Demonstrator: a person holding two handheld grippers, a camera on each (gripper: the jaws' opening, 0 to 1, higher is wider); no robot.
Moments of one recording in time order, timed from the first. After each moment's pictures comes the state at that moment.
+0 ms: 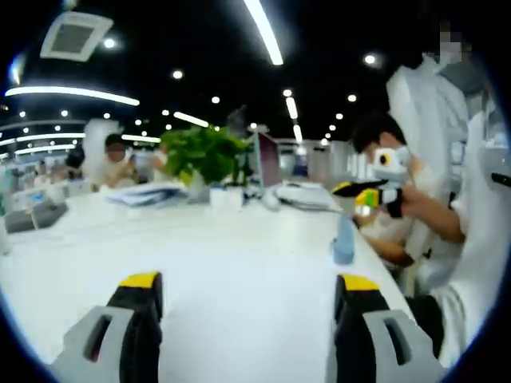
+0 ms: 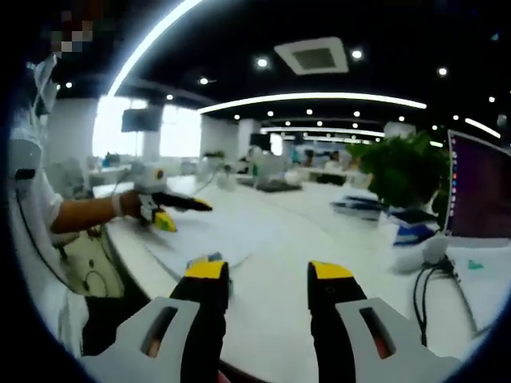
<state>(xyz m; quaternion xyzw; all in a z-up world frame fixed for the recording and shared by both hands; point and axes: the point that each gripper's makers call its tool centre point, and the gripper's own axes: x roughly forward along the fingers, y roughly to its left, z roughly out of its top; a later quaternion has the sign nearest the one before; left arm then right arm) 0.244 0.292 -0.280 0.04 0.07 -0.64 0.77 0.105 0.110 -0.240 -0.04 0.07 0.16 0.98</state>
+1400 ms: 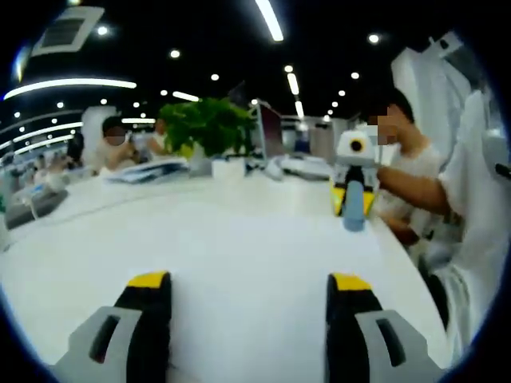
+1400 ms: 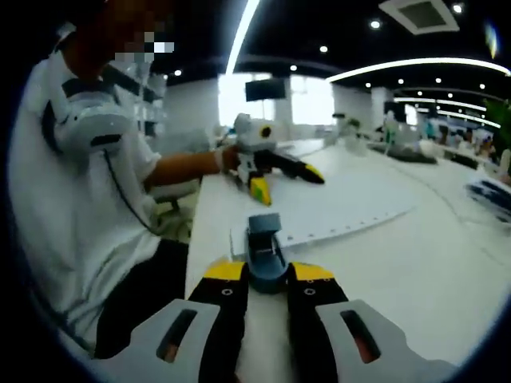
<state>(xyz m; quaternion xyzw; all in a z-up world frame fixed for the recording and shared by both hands) 0.234 0.293 -0.306 0.10 0.11 -0.63 0.76 0.121 0.185 -0.303 -0.07 0.15 0.53 0.83</state>
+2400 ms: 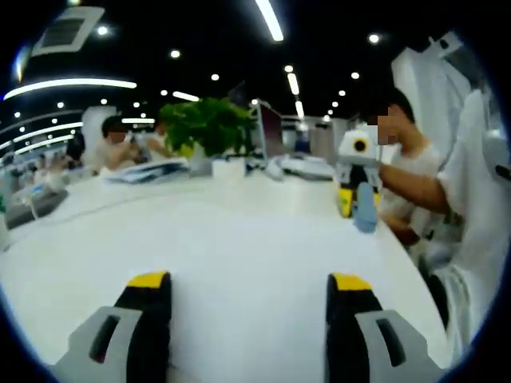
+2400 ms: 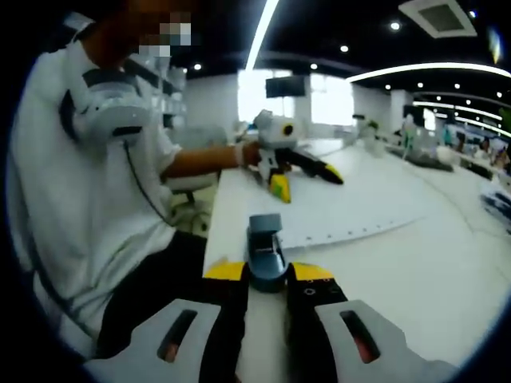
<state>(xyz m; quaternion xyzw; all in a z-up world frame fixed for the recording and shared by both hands) 0.238 0.294 -0.308 0.10 0.11 -0.63 0.76 0.105 0.191 -0.303 -0.09 0.15 0.57 0.80</state>
